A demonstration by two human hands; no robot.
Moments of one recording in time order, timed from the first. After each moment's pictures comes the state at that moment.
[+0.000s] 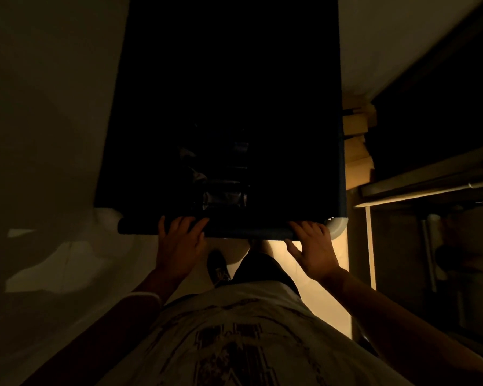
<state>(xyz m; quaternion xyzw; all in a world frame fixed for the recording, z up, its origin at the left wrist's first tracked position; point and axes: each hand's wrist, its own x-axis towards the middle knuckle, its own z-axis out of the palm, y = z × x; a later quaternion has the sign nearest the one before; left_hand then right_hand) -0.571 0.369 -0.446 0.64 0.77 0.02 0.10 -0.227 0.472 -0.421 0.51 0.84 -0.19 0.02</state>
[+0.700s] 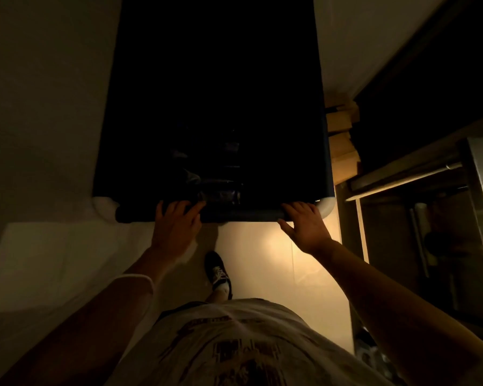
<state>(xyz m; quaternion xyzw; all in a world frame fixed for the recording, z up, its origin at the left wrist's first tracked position) -0.575 0.372 -0.430 0.66 0.75 0.00 0.10 -0.232 0.472 -0.408 0.51 0.84 -0.18 0.06</state>
